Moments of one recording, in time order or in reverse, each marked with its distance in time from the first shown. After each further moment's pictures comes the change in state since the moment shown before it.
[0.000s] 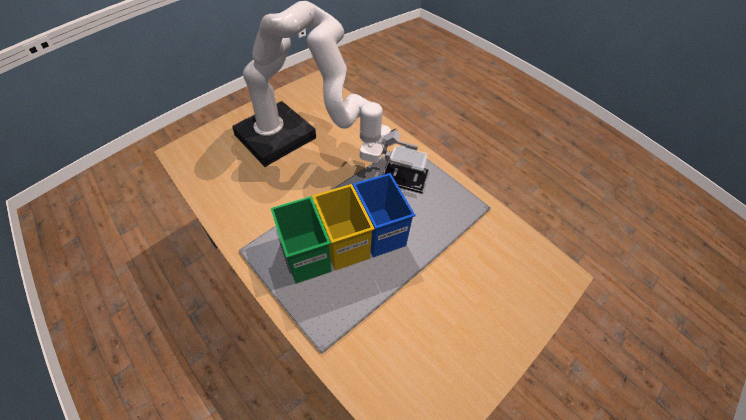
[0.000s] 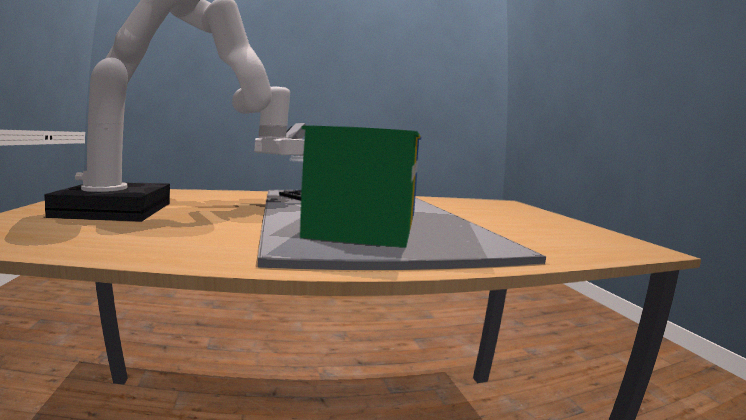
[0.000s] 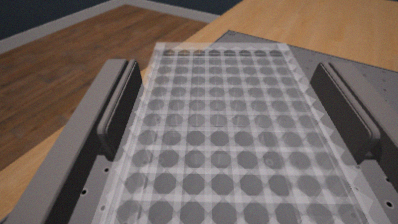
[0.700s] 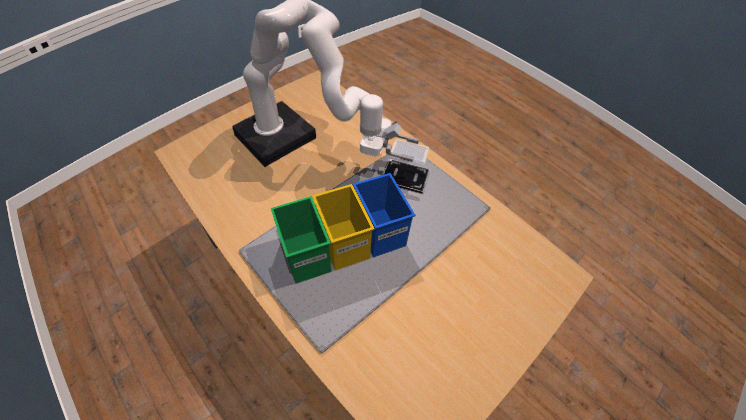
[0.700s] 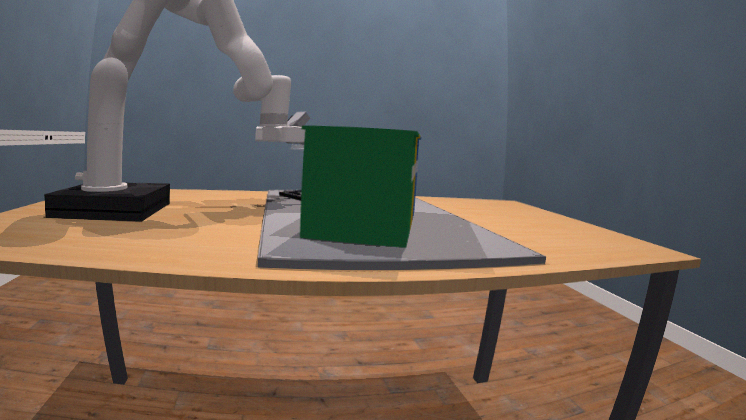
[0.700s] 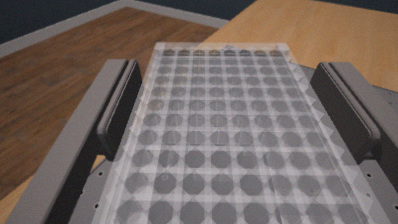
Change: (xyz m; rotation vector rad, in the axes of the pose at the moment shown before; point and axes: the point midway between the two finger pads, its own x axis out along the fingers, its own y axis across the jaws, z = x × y) arm 0.000 0.000 0.032 0.000 0.000 0.000
